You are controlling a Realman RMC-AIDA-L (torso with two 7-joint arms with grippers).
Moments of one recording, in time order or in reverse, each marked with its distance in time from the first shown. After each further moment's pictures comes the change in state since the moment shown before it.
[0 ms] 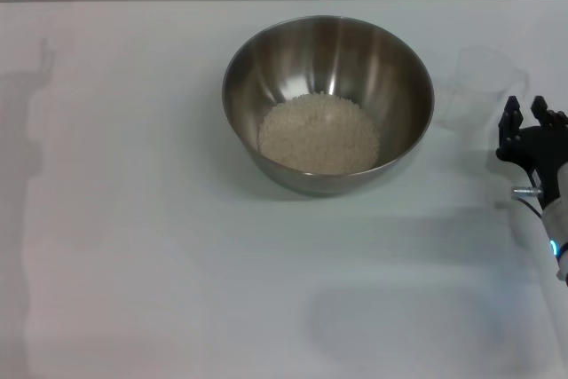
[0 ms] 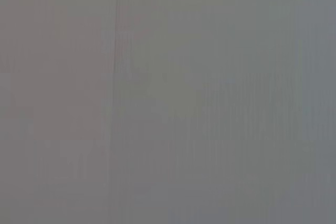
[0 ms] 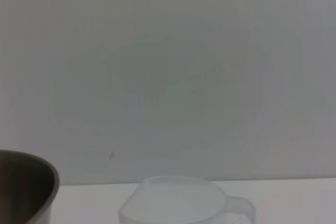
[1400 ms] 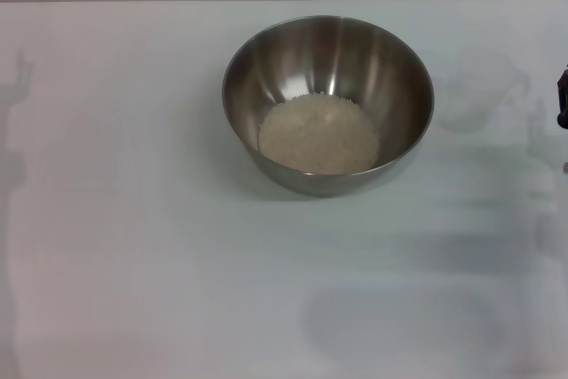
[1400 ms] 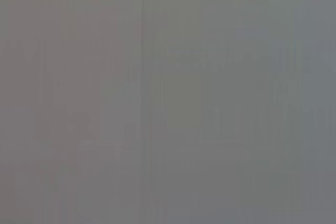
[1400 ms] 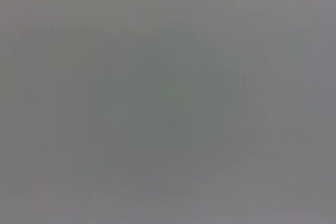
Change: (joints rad) left arm 0.022 0.004 -0.023 0.036 0.000 -0.010 0.004; right arm -0.044 -0.012 0.024 0.031 0.011 -0.253 -0.057
